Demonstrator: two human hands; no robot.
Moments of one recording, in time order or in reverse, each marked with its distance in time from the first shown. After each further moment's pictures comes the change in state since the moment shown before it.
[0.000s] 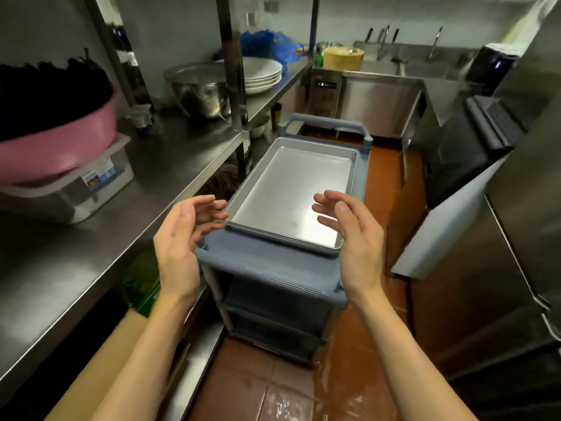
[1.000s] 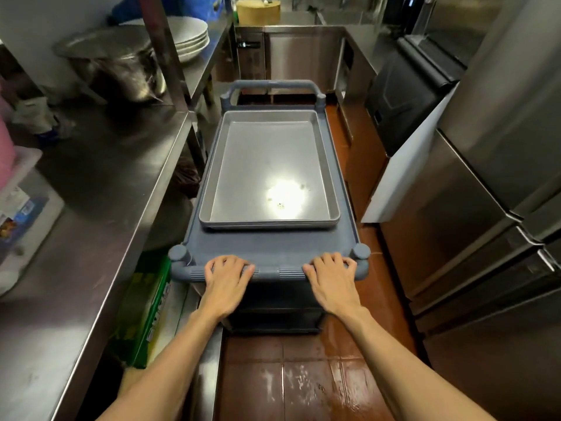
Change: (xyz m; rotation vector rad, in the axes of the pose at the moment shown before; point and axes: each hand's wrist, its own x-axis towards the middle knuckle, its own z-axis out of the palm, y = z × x) left_hand 0.038 -0.251 -0.062 1.057 -0.848 -0.001; right_hand -0.043 0.221 0.018 -1.517 -0.237 0.256
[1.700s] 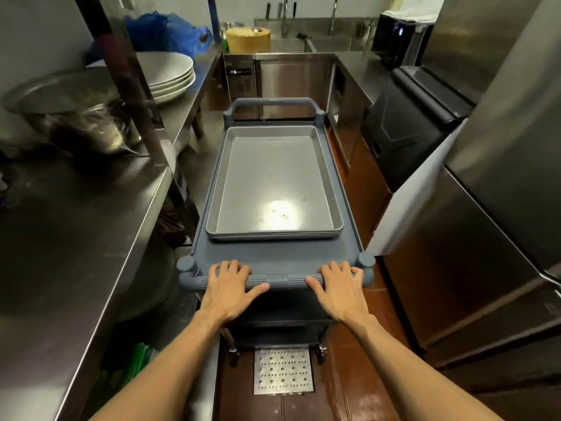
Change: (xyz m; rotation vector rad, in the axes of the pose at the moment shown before) left_hand 0.197 0.001 -0.013 0.339 -0.157 0.096; right_hand 0.183 0.043 0.003 -0.003 0.008 0.052
